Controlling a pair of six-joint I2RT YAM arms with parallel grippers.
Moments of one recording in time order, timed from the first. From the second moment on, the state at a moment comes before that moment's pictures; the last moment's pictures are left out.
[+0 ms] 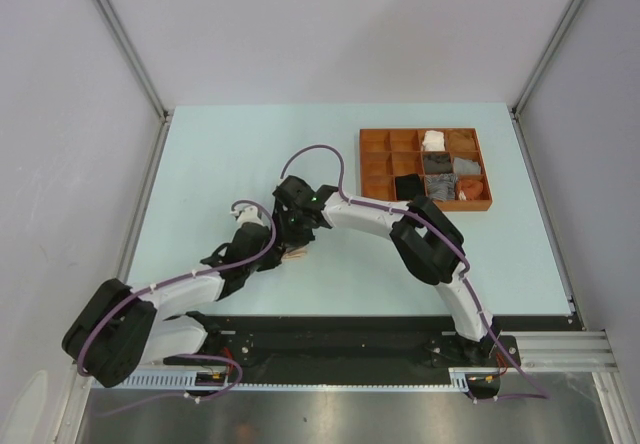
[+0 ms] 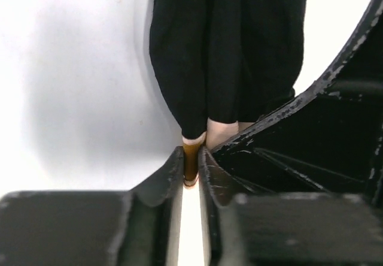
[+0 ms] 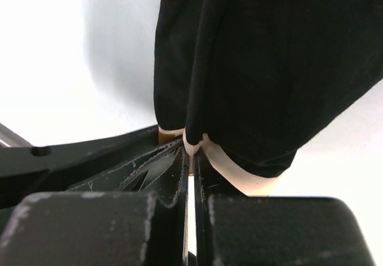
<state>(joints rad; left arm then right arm) -0.58 1.18 0.32 0.12 -0.18 -0.71 0.96 2.19 1.69 -0.54 -0.16 0.70</state>
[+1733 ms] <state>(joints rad) -0.39 1.36 0.34 0.42 -0.01 -0.75 0.95 2.17 1.65 -0.52 -0.16 0.70</state>
